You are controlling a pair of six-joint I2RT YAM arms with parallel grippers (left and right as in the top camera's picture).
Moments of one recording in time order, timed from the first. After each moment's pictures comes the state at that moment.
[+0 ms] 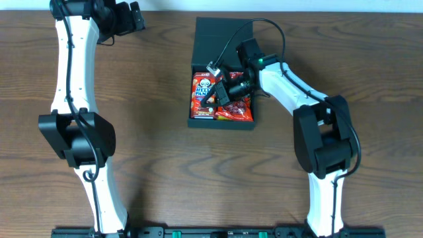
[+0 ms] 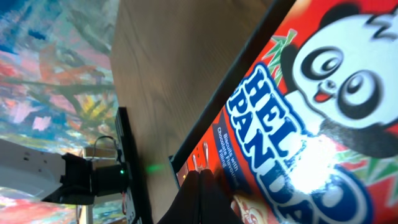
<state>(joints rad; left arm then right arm) 0.05 2.23 2.36 -1.17 0.24 -0.21 0.36 2.21 1.63 -0.77 -1.05 -0.05</state>
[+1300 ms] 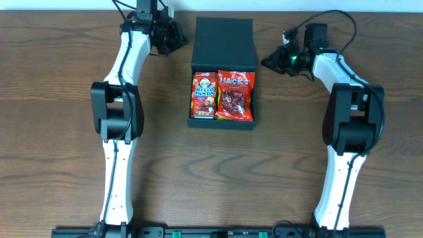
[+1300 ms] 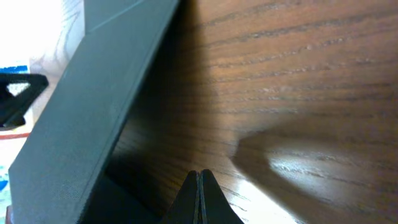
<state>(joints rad) -0.11 2.64 2.36 -0.73 0.60 -0.49 -0.02 2.40 1.76 -0.41 -0.74 0.36</state>
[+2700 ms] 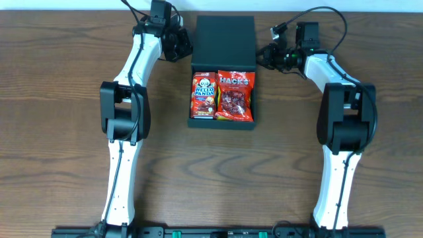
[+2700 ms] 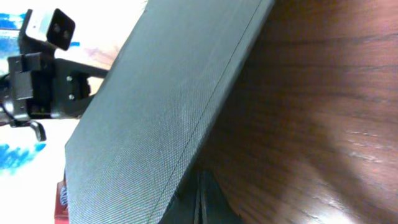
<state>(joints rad) -0.16 2.64 2.33 -0.76 0.51 -0.52 0.02 2.42 1.76 -0.27 -0.91 0.36</state>
